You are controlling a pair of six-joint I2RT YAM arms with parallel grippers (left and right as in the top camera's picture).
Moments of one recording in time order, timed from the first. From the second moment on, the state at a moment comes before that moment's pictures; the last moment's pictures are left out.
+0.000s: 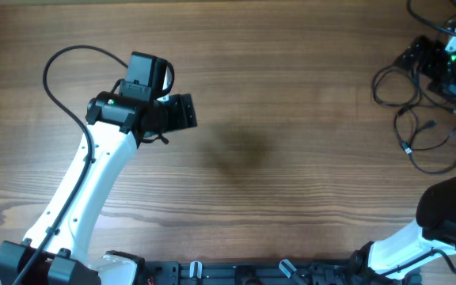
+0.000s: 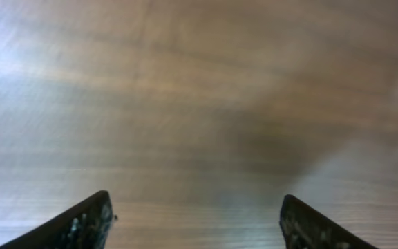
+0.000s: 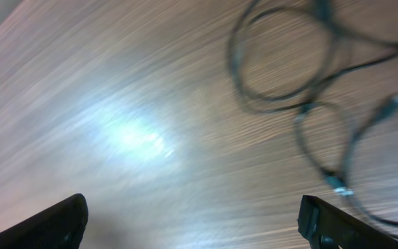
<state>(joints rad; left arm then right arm) -0.27 1.47 1.25 -0.88 0.11 -0.45 -0.38 1.83 1.85 -1.27 -0.34 0.12</state>
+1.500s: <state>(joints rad) -0.15 0.75 0.79 -0.77 0.05 -0.40 0.00 0.78 0.94 -0.89 -0.11 0.18</state>
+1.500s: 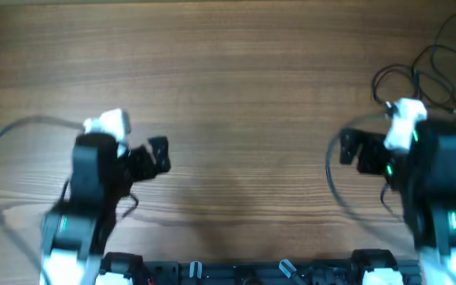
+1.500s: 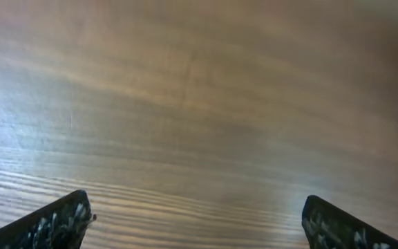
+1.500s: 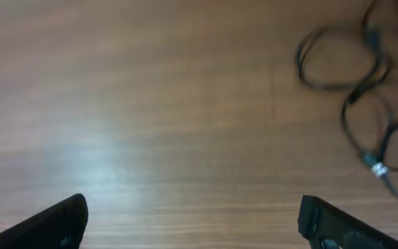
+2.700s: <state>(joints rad) -0.15 0.44 0.74 -1.03 0.05 -0.41 0.00 0.48 0.89 -0.74 -0.08 0.17</state>
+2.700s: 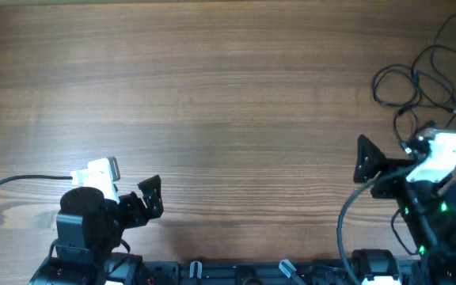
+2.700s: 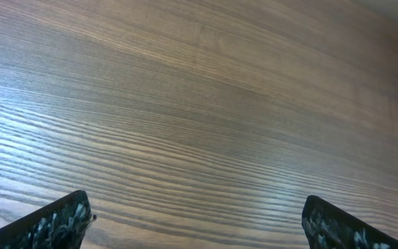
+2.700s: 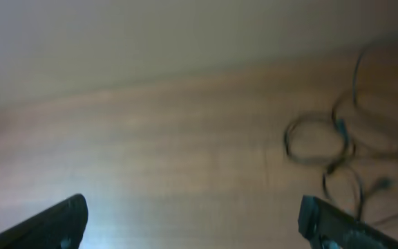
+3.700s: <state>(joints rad) -0.15 0.44 0.74 -1.03 0.05 -0.41 0.00 0.02 0.05 0.38 -0.15 0.16</state>
